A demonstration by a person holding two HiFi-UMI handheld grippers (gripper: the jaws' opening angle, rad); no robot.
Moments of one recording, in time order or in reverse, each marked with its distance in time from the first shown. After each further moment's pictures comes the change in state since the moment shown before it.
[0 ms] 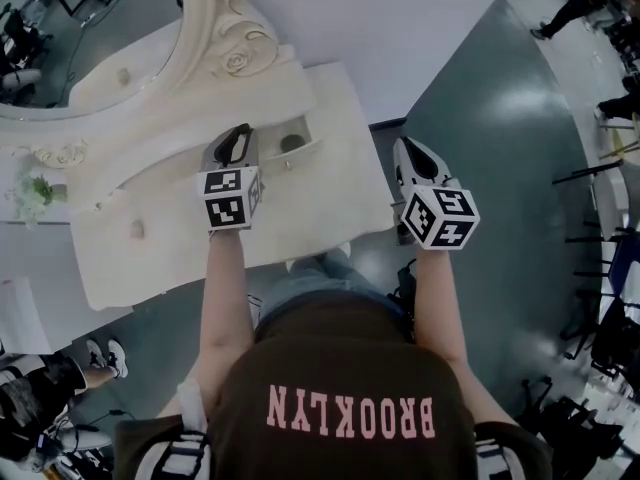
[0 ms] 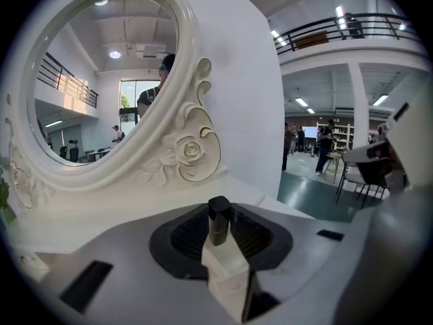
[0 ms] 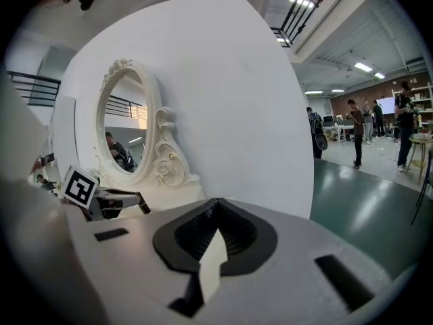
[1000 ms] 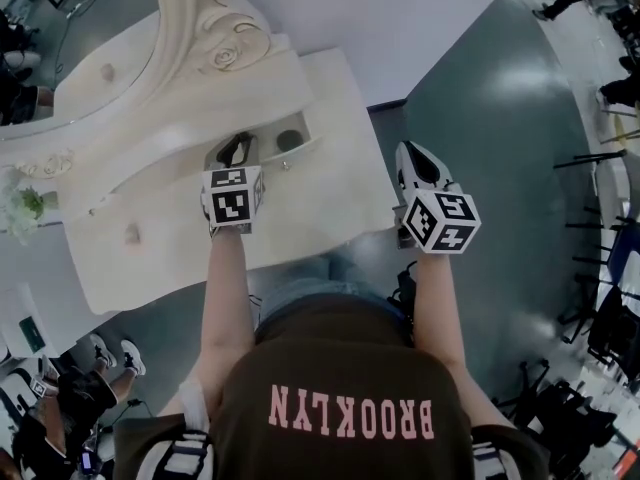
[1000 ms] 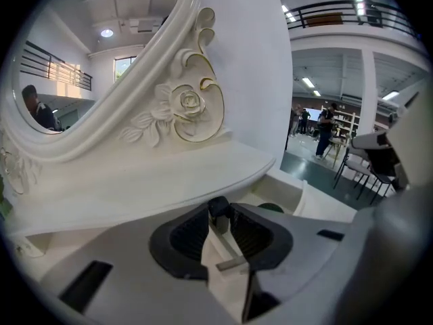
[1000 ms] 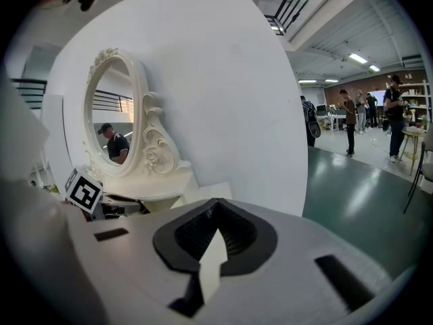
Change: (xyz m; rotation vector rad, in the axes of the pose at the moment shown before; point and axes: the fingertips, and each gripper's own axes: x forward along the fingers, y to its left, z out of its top) left arm 0.038 0.004 -0.061 -0.008 0.221 -0.003; right arm 0.019 -0.017 -0.034 0.049 0.094 -0.045
